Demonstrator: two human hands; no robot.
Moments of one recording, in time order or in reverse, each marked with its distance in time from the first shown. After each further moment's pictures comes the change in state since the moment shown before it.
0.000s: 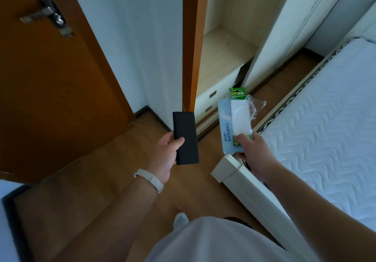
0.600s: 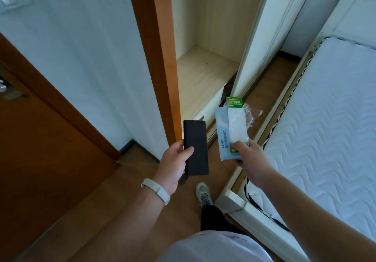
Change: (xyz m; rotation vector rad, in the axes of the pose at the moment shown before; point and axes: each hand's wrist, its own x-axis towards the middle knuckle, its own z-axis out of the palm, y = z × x) left_hand 0.159 0.096 0.084 0.173 -0.225 0.024; right_hand 0.156 -0.073 -0.005 0.150 0.084 0.036
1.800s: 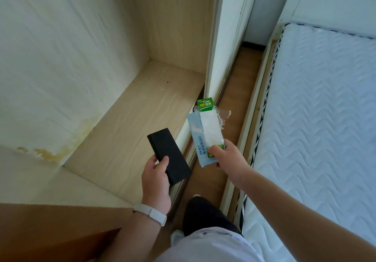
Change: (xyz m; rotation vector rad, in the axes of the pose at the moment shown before) left_hand 0.257 0.092 0.104 -0.176 0.217 -0.063; right_hand 0.236 -0.126 -0.037 -0.069 0.062 0.075
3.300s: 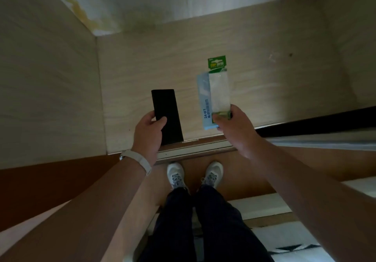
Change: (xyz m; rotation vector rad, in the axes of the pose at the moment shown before) left_hand 0.283 -0.090 0.022 -0.267 0.769 -0.166; right_hand 0.398 -0.018 0.137 -0.716 -0.762 -0.138
